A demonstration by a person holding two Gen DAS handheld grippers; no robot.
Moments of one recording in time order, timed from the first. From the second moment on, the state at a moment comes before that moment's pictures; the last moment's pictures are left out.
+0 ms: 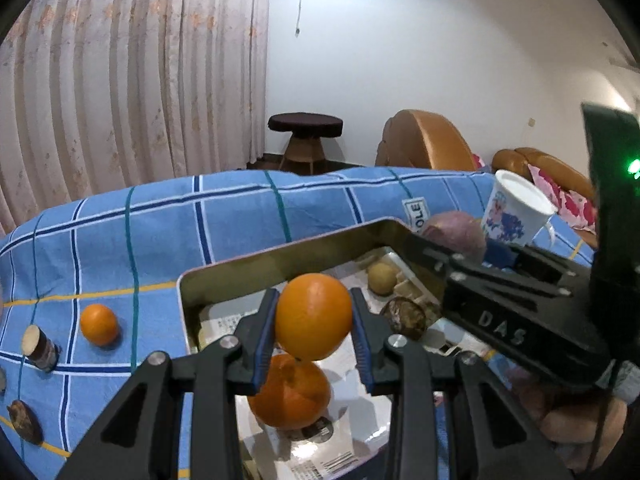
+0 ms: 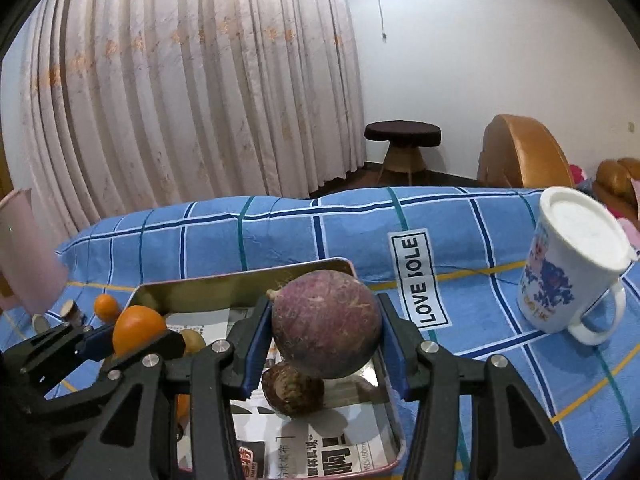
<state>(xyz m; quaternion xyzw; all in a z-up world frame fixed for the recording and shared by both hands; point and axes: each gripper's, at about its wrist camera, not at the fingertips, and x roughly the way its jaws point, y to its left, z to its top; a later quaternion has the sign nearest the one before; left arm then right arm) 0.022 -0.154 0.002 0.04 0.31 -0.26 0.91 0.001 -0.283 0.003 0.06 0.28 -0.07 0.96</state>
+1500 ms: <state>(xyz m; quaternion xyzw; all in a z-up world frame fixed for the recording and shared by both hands) 0.016 -0.075 0.020 0.03 0.25 -0.10 0.96 -0.035 -0.269 0.013 0.09 0.18 -0.08 0.98</state>
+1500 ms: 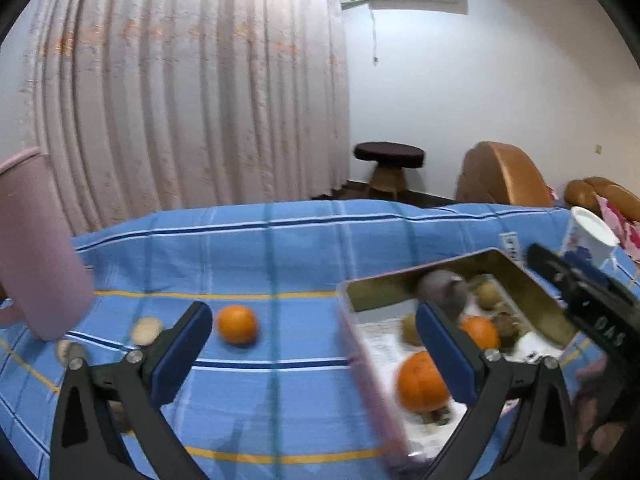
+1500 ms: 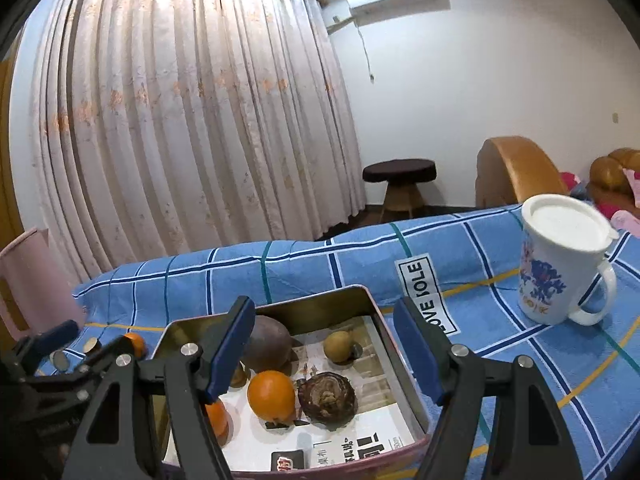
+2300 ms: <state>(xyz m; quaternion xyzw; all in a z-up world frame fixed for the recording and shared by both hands) 0.016 0.016 0.005 0.07 0.24 -0.04 0.97 -0.042 -0.178 0.009 0.10 0.19 -0.06 0.98</state>
